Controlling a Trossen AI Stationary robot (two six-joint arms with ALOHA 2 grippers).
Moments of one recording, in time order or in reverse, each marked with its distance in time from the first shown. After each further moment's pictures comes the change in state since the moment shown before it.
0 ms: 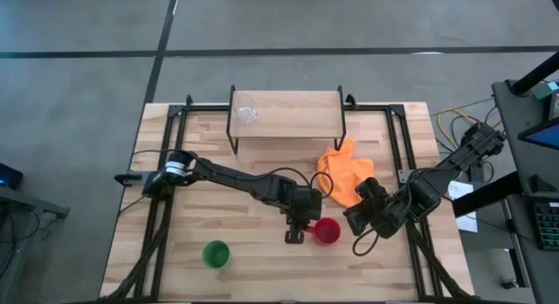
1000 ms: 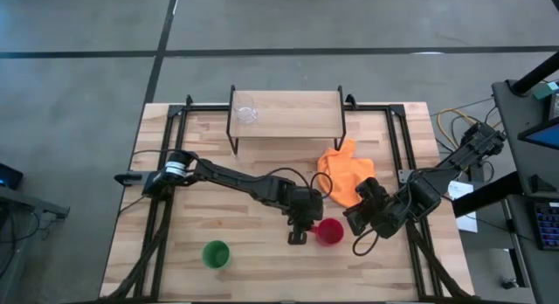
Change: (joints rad) left arm -0.001 0.000 -0.044 0.124 0.005 -0.026; right arm 0.000 0.000 0.000 0.000 0.000 0.000
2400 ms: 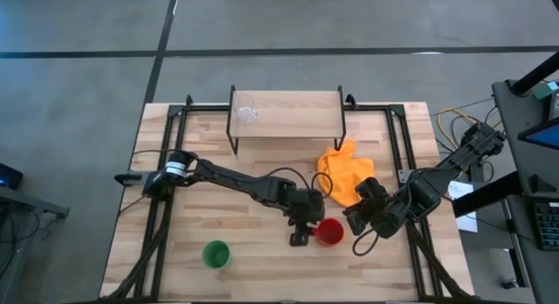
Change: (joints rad) left arm 0.000 0.000 -0.004 0.051 0.038 -0.026; right arm 0.000 0.000 0.000 0.000 0.016 -0.014
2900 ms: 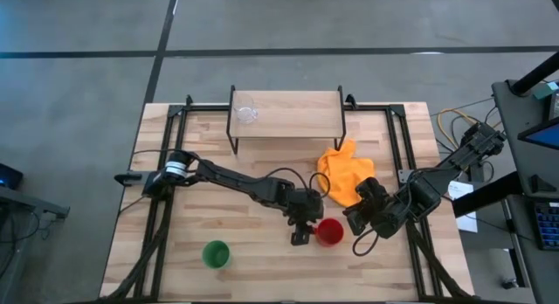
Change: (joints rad) left arm 0.002 0.000 -0.070 0.086 -0.025 -0.061; right arm 0.000 0.000 0.000 0.000 0.000 -0.005
